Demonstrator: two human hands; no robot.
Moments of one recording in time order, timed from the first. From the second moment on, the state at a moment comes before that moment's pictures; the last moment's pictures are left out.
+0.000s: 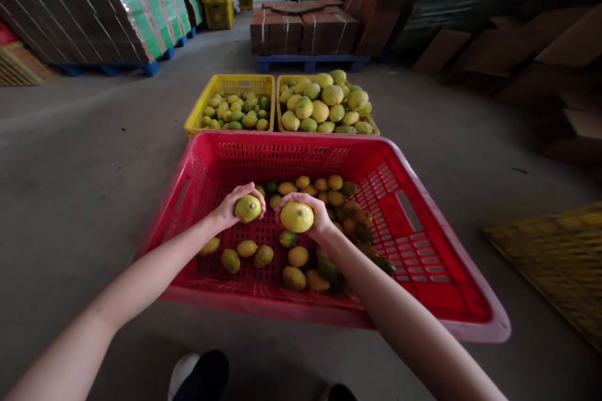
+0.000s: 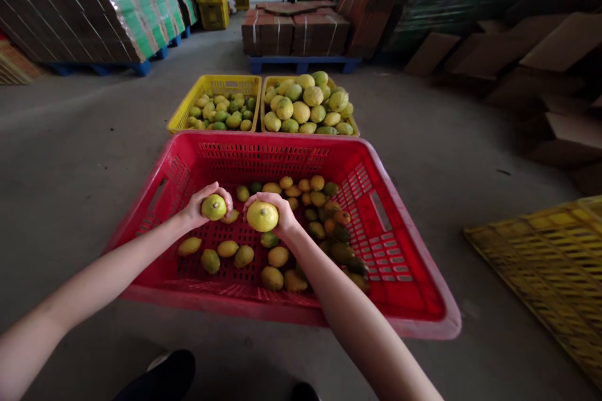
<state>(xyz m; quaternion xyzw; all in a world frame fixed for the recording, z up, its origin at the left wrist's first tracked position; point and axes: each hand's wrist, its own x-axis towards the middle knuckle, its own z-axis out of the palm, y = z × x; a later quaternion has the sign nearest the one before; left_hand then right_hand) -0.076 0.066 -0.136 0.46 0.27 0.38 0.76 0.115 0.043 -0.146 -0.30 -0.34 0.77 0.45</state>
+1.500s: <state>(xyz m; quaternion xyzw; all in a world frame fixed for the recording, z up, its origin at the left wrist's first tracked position) -0.075 0.072 -0.135 0.02 0.32 0.53 0.78 0.123 0.052 -0.154 -0.32 0.00 0.71 0.63</state>
